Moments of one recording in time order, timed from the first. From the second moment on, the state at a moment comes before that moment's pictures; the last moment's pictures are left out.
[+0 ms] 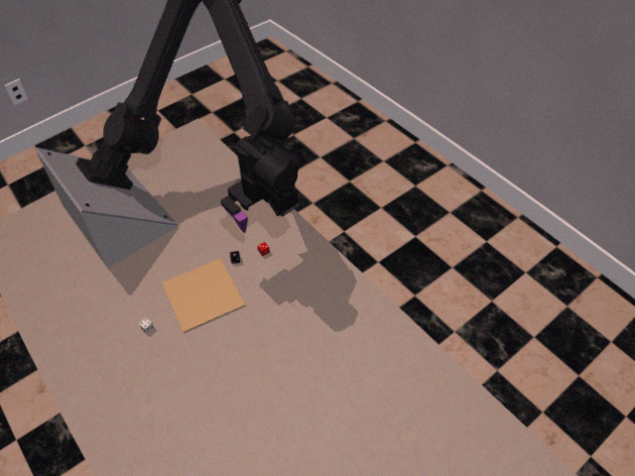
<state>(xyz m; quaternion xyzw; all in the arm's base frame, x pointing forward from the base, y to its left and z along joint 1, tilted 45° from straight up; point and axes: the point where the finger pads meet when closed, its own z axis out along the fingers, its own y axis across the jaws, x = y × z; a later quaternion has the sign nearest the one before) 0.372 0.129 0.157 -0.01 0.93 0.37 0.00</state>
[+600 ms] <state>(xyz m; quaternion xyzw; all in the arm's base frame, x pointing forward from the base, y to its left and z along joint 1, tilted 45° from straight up) 0.363 0.146 0.135 -0.04 0.93 0.37 0.01</state>
